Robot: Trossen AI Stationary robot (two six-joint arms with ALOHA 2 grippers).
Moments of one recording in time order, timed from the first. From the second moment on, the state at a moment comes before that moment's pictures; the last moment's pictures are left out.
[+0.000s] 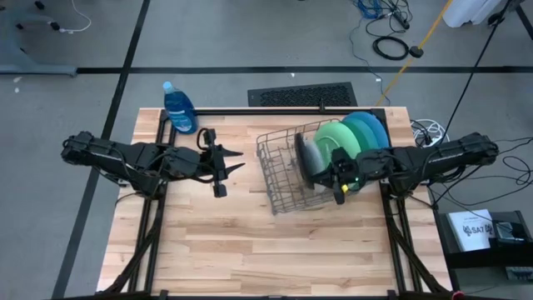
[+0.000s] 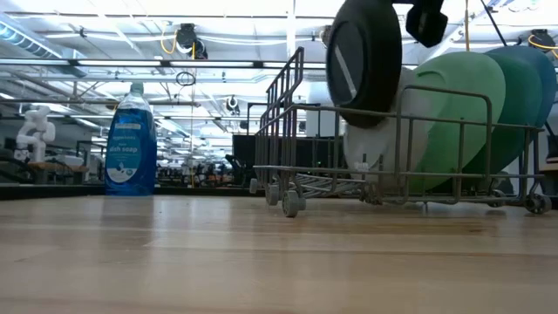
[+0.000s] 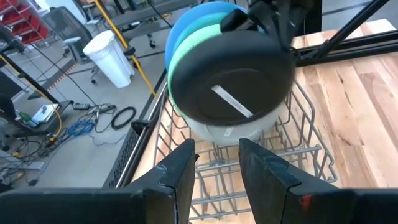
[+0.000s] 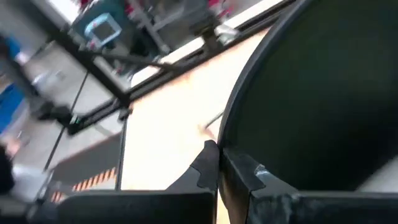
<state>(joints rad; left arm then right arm) -0.22 1.13 1.17 -0.45 -0.51 0.14 0.20 0.98 0.86 -0.26 0.13 0.60</state>
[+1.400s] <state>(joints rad) -0.22 1.13 1.17 -0.45 -0.50 0.17 0.03 0.82 0.50 0.13 -0.15 0.69</state>
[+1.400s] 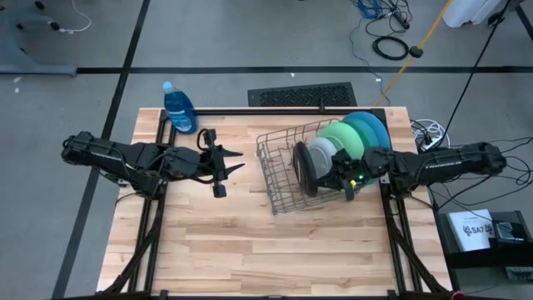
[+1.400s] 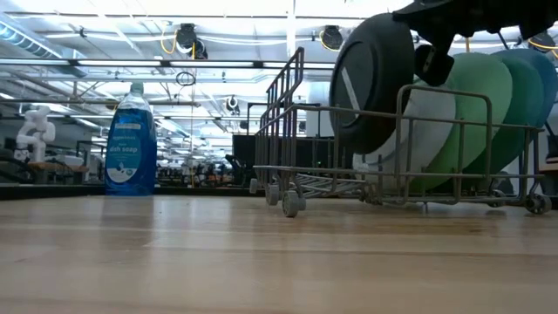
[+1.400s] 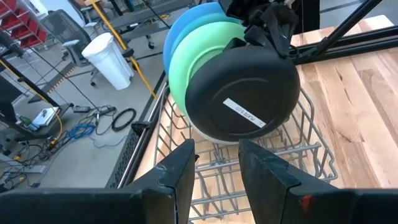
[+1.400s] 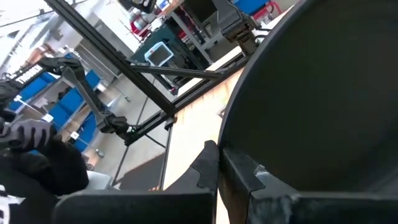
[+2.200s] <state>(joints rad) -0.22 1.13 1.17 -0.45 -0.48 0.17 -0.02 0.85 0.50 0.10 -0.17 0.77</state>
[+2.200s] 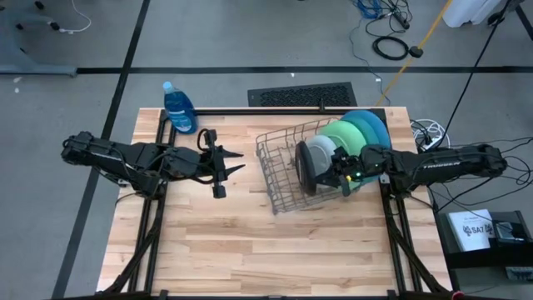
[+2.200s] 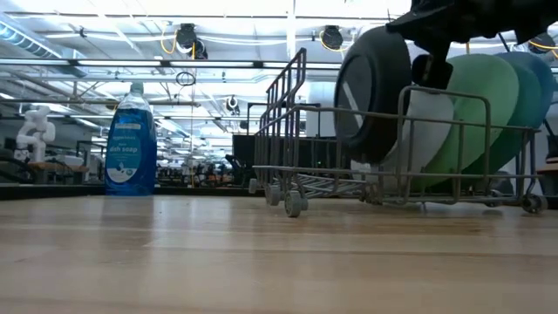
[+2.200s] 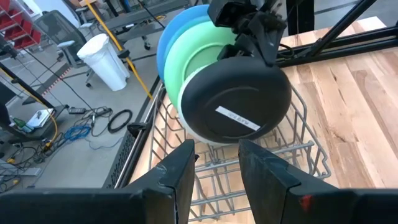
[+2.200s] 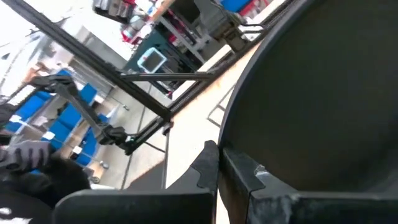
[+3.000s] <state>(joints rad) -0.22 1.13 1.17 -0.45 -0.48 0.17 -0.03 0.88 0.49 0.11 -0.10 0.74</state>
